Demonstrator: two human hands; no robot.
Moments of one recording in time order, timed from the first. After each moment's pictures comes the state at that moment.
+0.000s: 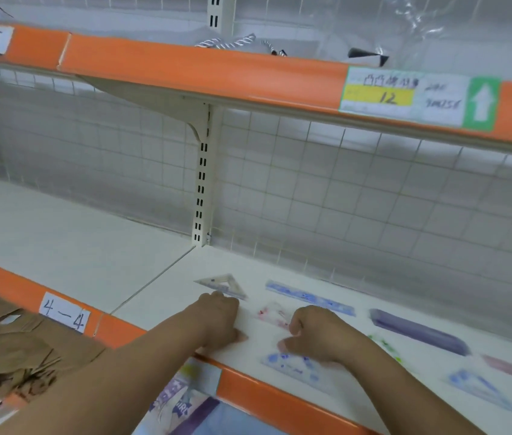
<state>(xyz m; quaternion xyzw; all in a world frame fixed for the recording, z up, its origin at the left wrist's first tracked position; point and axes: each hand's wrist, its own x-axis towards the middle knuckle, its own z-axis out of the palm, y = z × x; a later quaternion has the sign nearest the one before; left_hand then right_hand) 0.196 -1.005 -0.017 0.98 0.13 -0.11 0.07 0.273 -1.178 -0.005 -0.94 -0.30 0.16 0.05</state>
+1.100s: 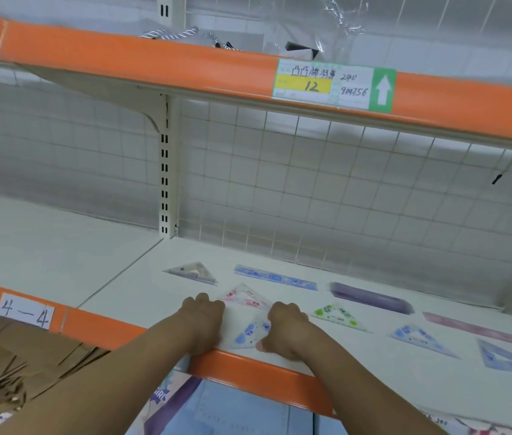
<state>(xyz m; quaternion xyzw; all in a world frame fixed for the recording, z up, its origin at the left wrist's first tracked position) 0.184 -1.047 -0.027 0.99 0.09 -0.11 0.01 0.245 -1.189 -0.028 -0.96 -0.17 0.18 0.09</state>
